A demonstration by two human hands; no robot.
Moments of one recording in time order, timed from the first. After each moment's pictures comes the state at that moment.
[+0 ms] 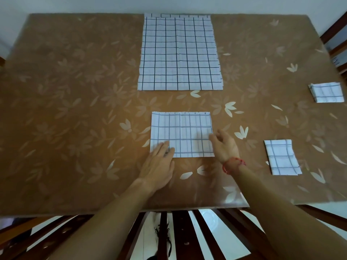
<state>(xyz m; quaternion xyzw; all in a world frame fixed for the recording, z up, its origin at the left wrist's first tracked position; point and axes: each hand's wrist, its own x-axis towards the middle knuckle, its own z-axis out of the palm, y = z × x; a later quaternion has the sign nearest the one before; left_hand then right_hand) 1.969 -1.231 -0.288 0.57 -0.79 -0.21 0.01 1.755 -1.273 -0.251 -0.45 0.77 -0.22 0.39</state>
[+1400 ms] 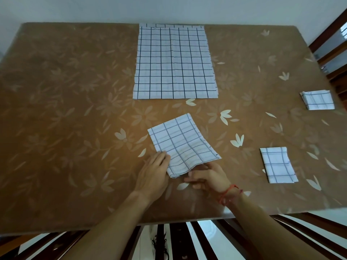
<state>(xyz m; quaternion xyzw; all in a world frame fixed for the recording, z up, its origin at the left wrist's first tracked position) 1.970 -1.233 -0.296 0.57 -0.78 -0.23 0.07 1.769 -1.230 -0.258 -0.27 0.60 -0.28 0.70</state>
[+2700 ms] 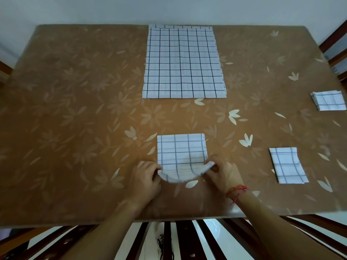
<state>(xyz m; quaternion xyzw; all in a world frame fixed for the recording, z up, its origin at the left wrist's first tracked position) 2.020 -1.211 -0.309 0.63 -0.71 -0.24 0.21 1.743 -1.221 -0.289 -0.63 0.68 -0.04 0.37</state>
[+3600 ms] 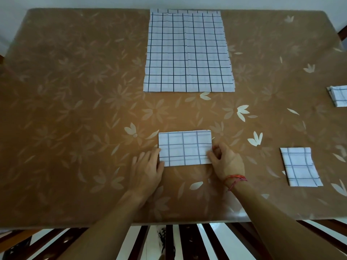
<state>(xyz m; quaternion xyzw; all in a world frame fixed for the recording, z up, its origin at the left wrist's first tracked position) 2.016 -1.239 -0.323 0.67 -0.71 -0.16 0.12 1.768 -1.266 -0.307 -0.57 0.77 -0.14 0.26</state>
